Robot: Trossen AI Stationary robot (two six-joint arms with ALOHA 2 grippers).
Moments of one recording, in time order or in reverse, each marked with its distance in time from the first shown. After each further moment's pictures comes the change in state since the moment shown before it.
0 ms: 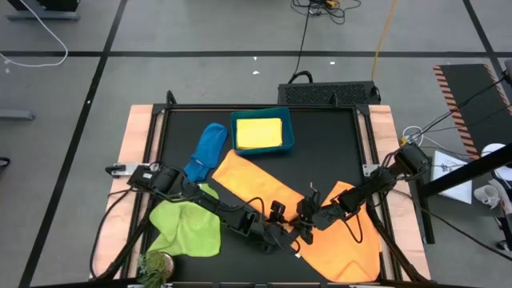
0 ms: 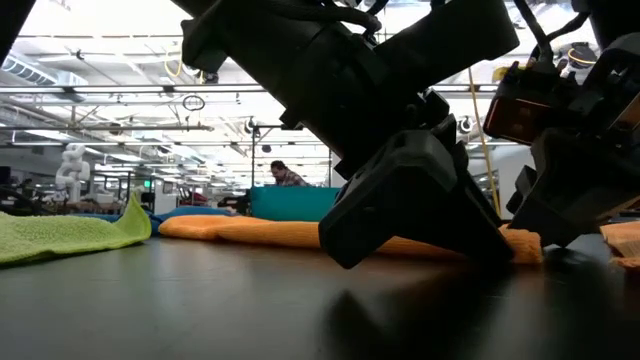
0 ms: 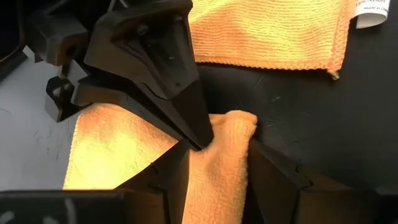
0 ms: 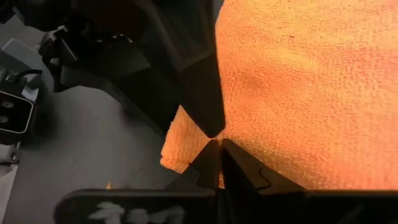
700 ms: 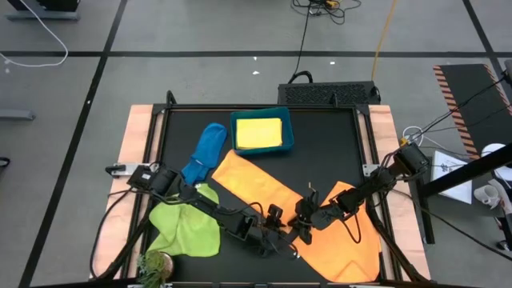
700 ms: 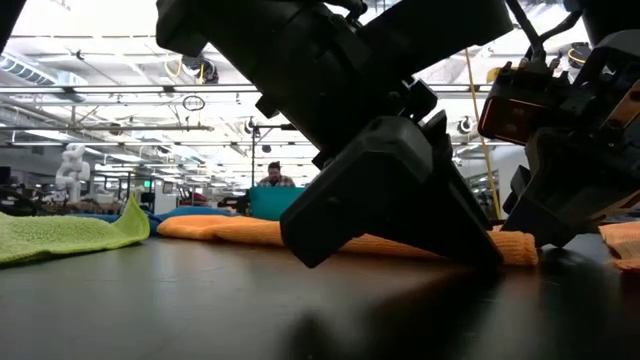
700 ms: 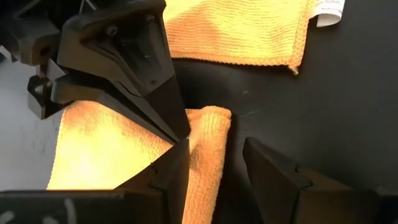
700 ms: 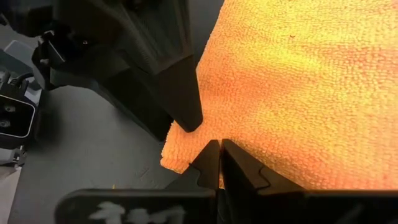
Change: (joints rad) left arm -0.035 -0.004 0.004 -0.115 0.007 -0.064; right arm -0.010 0.022 0.015 -0.005 -0.017 0.012
